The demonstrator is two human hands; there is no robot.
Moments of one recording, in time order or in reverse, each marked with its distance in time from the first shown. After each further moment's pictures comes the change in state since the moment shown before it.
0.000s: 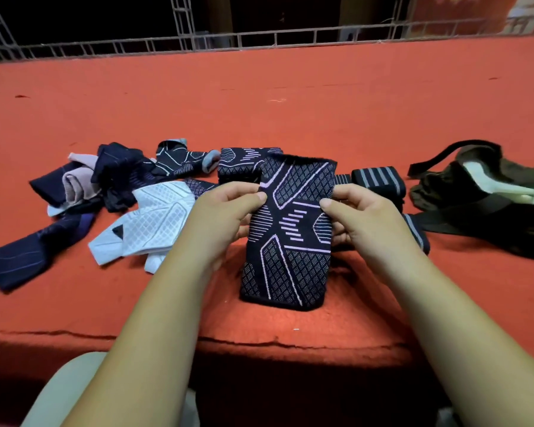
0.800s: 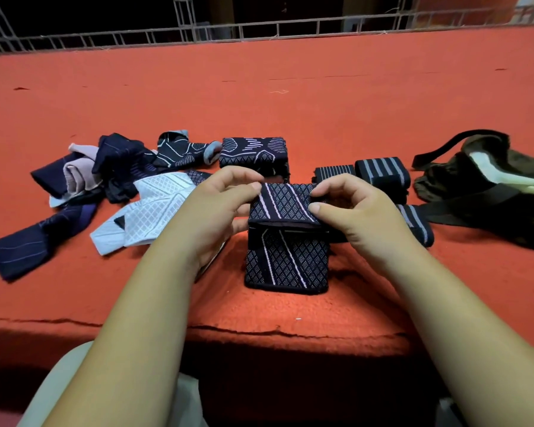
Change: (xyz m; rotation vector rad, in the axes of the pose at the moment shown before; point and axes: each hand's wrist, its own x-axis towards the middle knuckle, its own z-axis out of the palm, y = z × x) left_hand -0.004 0.004 -0.012 -0.039 -0.127 0.023; right_hand -0.004 0.009 0.001 -0.058 -0.098 -0.139
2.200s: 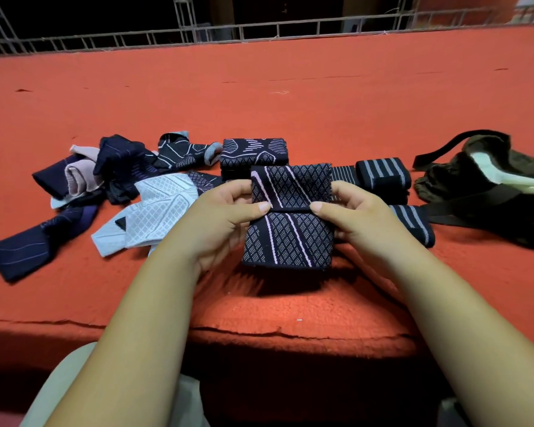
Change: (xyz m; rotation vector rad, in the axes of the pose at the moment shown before) left_hand 0.006 -0.017 -0.008 -0.062 -0.151 -0.044; right_hand 0.007 0.011 -0.001 0.092 -0.122 0.106
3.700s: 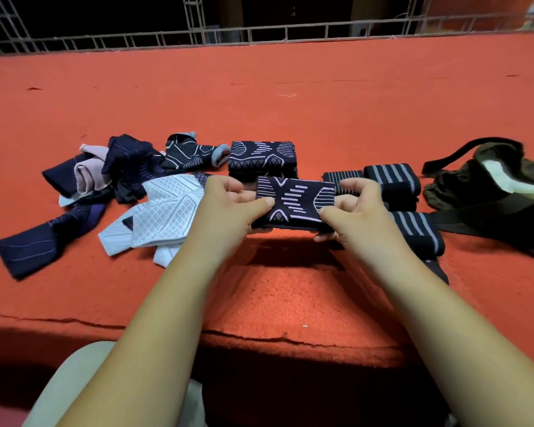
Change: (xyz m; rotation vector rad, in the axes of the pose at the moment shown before) left_hand 0.002 -0.003 0.006 0.247 0.400 0.139; right_hand 0.006 -0.008 0.020 -0.133 0.254 0.034
